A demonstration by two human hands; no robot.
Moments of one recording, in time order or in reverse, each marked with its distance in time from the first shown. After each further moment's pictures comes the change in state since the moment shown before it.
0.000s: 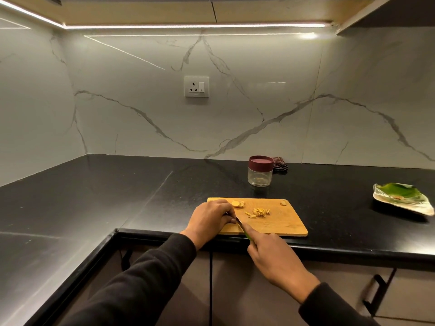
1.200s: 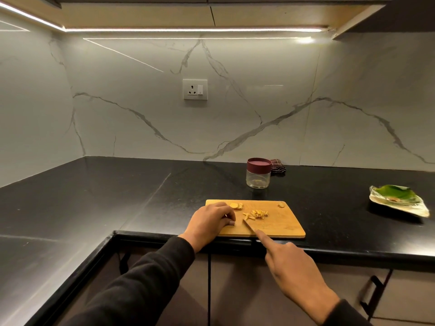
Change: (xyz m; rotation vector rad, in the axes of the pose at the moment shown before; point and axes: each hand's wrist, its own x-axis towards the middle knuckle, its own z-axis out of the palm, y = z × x) left_hand 0.000 -0.002 0.004 -0.042 -0.059 -0.007; right_hand -0.028 0.014 -0.017 -0.223 0.085 0.077
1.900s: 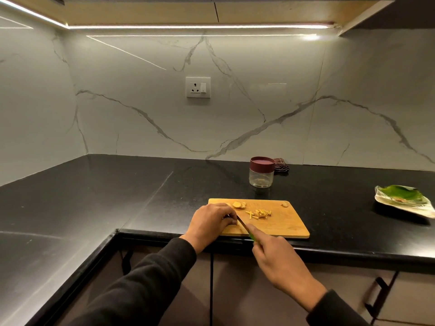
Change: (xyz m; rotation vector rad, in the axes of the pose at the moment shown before) left_hand -0.006 0.002 -0.002 0.021 0.076 -0.003; right_hand 0.016 -0.019 0.010 0.311 -0.075 -0.046
